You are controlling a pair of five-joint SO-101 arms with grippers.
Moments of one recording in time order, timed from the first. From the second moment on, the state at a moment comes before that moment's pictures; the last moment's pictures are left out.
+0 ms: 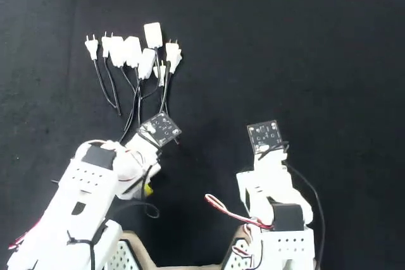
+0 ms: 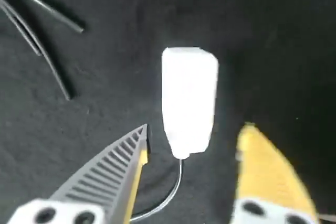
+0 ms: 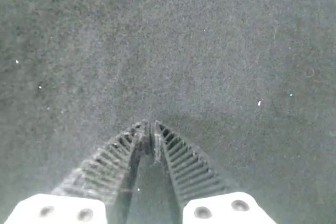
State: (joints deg) left arm 9.6 -45.2 66.8 63.7 -35.9; right arm -1.8 -103.2 96.7 74.0 8.0
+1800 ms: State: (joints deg) left arm -12.9 -26.9 52.4 56.0 -43.9; right arm -1.8 -103.2 96.7 74.0 8.0
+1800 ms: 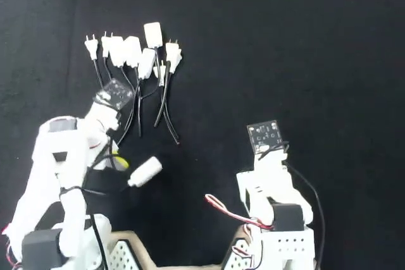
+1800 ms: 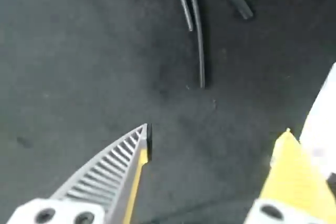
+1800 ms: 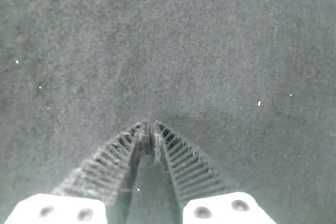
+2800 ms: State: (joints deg) left arm 9.0 -51.1 58.2 77.2 -45.5; right arm -1.8 -103.2 96.7 70.4 13.7
